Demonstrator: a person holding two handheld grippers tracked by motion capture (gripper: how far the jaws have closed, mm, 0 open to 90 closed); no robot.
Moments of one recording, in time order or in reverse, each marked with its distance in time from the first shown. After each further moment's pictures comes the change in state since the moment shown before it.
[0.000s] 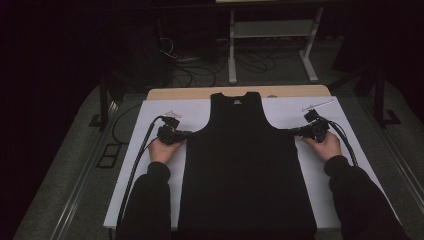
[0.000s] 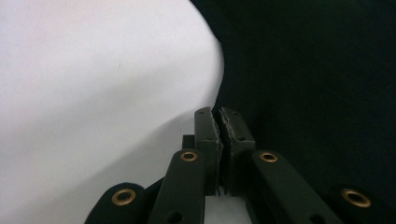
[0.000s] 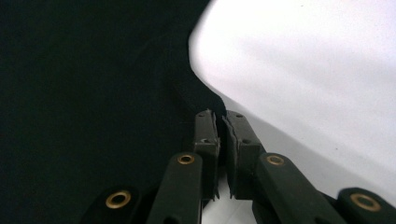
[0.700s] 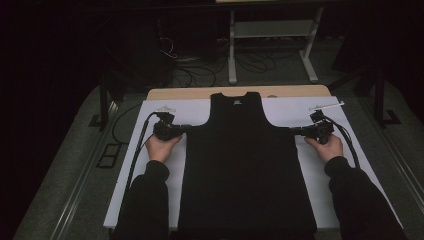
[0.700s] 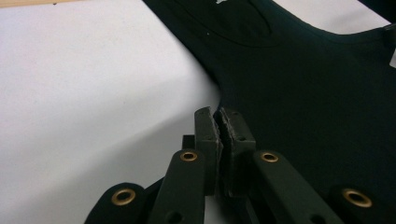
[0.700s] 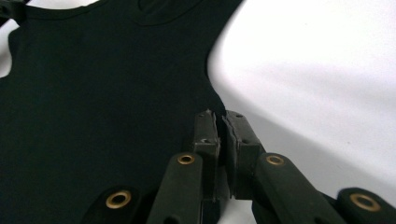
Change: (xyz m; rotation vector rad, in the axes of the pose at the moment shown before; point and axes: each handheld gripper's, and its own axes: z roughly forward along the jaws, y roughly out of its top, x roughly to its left) left arm -0.003 0.012 -0.021 -0.109 -0.030 -0.032; right arm 0.006 -0.008 -0.017 -0.097 0.068 0.063
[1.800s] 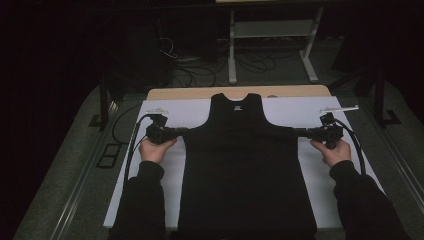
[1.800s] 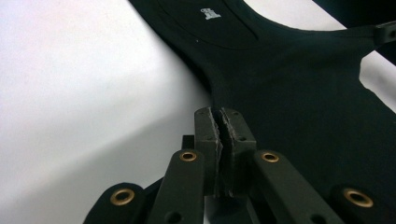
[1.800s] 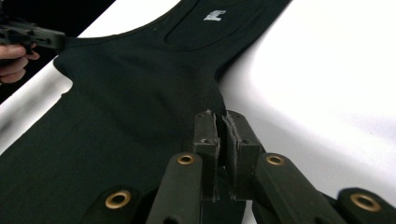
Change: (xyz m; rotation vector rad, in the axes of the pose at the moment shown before) left arm -0.007 -0.007 -0.032 -0.011 -0.076 -0.040; right arm 0.021 -0.012 -0.035 -0.103 0.068 0.019
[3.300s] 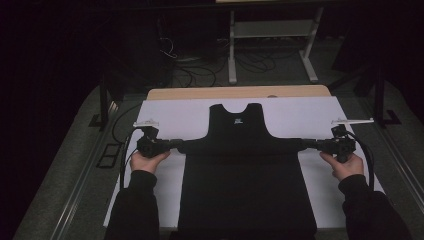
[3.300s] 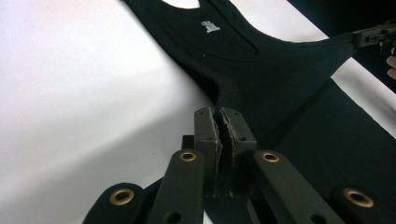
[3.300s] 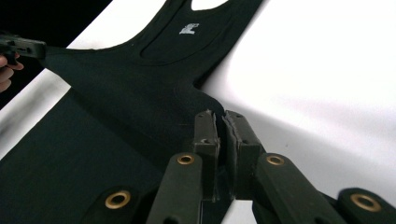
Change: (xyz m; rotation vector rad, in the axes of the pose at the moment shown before) left arm -0.020 -0.031 -0.032 -0.002 -0.057 -0.039; right arm 0.017 -0.032 -0.032 -0.007 -0.025 0.051
